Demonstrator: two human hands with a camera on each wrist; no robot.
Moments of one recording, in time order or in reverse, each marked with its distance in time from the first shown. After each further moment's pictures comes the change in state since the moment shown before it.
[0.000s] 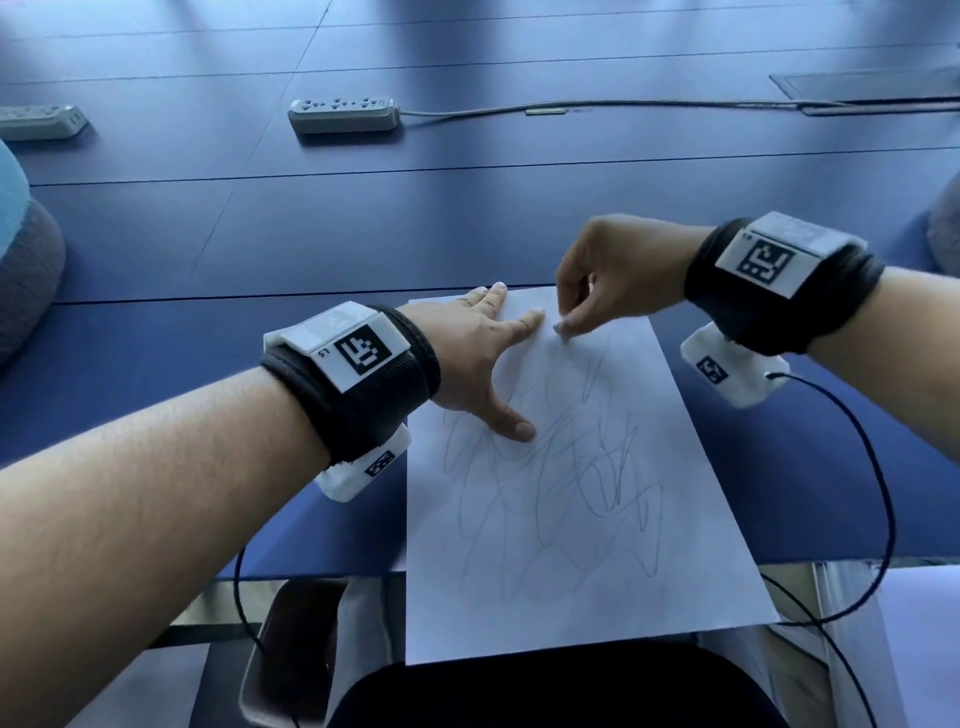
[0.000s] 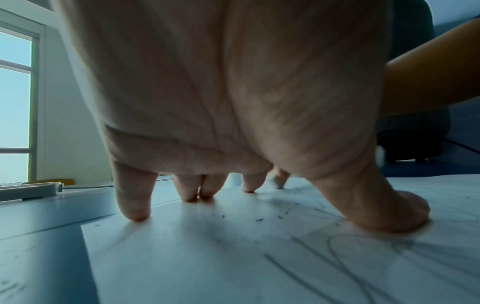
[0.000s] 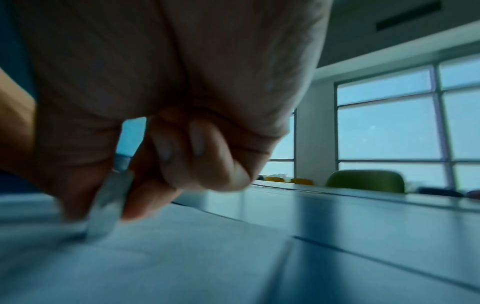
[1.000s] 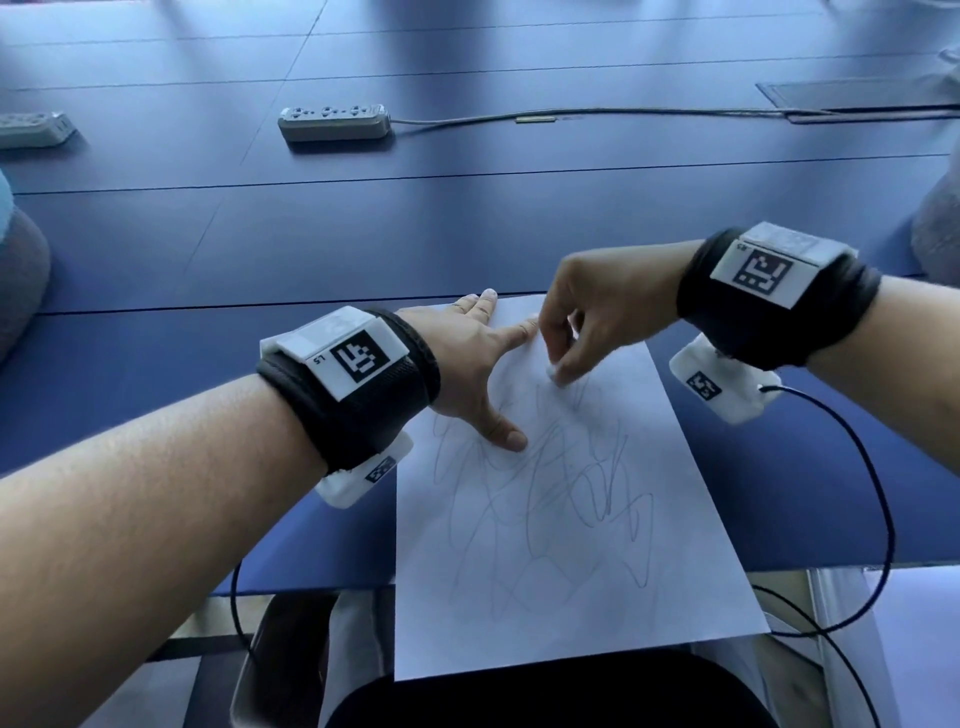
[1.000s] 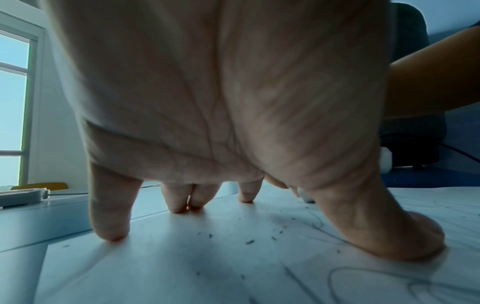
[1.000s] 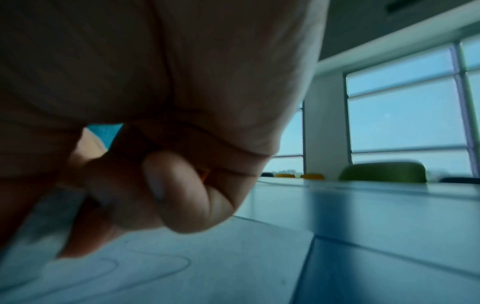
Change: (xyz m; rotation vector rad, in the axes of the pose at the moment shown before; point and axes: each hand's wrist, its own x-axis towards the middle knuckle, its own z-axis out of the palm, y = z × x) left_hand 0.002 0.006 -0.006 0.020 -0.036 -0.038; right_hand -0.006 -0.005 0.000 -0.015 -0.195 -0.039
